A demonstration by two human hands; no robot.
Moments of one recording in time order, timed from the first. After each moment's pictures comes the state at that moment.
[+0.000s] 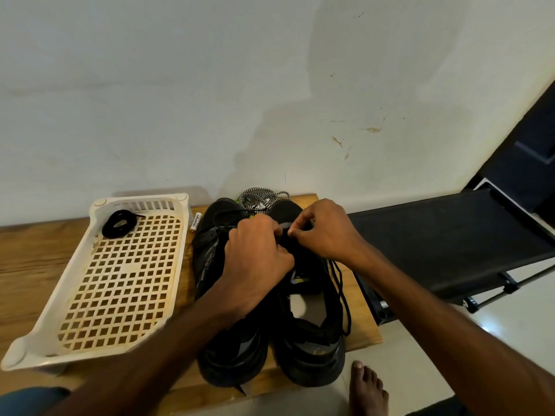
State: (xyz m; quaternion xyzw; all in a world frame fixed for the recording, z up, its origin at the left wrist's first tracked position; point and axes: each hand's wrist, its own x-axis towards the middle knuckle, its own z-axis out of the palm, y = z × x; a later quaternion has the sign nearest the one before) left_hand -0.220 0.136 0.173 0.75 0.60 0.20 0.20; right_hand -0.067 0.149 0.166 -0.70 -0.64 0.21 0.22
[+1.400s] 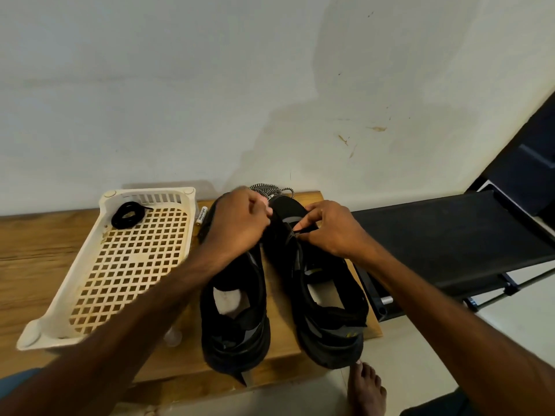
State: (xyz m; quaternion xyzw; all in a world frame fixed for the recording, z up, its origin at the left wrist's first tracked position) left_hand -0.247 0.182 0.163 0.66 0.54 0.35 0.38; right_hand -0.060 0.142 0.166 -0.68 -0.64 0.27 0.24
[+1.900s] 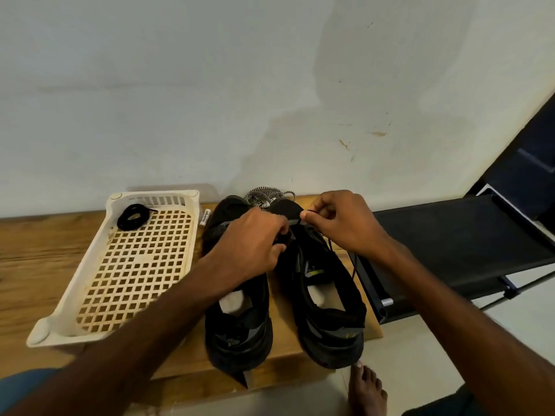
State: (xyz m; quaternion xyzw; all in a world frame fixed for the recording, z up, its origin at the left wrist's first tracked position) left_hand -0.250 0.161 0.167 0.89 0.43 0.14 0.08; right_hand -0.048 0.140 0.180 -0.67 -0.67 0.18 0.28
